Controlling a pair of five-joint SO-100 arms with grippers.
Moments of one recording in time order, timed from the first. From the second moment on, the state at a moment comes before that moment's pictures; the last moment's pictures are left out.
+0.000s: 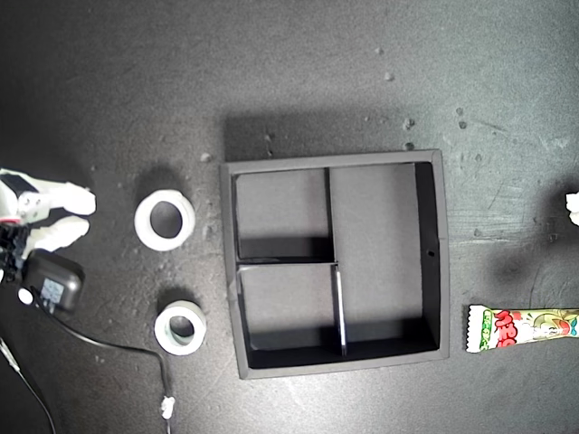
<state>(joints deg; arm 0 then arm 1) 5.6 191.2 176.7 77.7 -76.3 -0.1 192.2 178.3 75.8 61.4</state>
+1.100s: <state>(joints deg) 11.8 191.2 176.7 65.7 -69.2 -1.9 191.7 178.3 59.2 51.4</state>
